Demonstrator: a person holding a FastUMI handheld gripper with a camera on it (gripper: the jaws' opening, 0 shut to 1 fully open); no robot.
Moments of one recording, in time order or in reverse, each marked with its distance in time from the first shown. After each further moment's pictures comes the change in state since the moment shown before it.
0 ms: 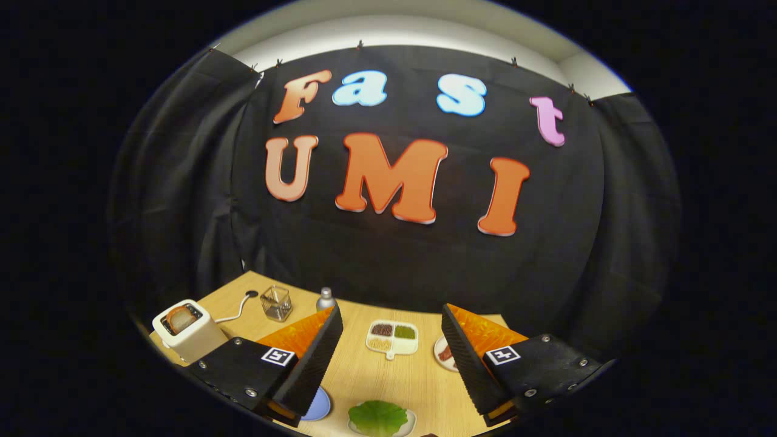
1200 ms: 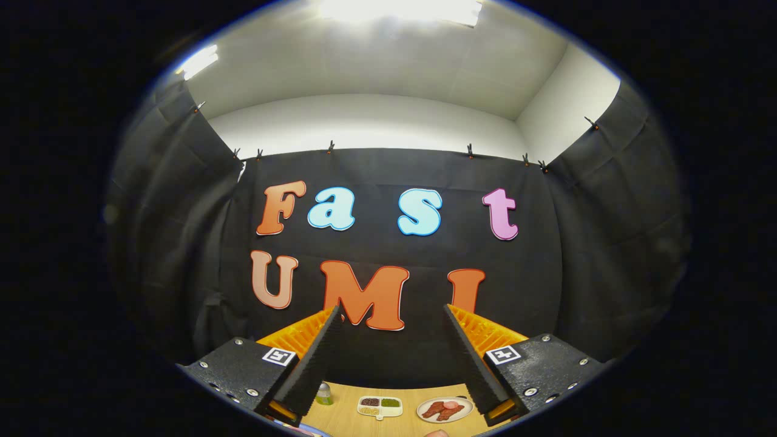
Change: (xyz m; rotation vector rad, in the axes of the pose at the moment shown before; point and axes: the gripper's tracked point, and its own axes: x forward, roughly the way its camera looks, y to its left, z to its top) arm -0.149 -0.053 0.200 0.058 -0.603 -0.145
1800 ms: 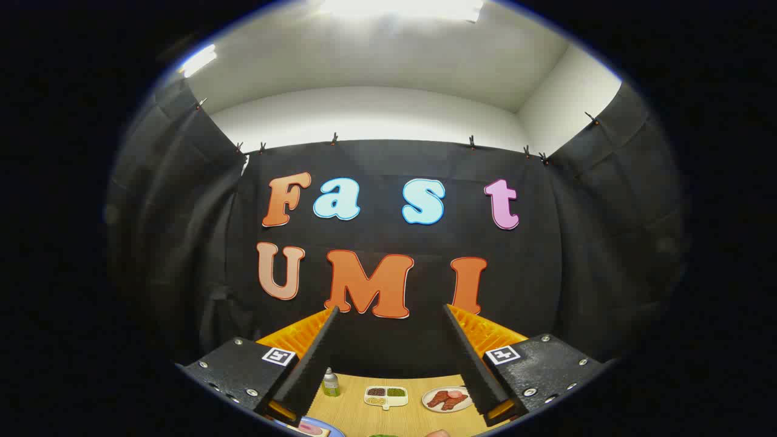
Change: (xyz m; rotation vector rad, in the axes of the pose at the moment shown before) arm -0.027 0.018 -0.002 0.011 0.044 0.029
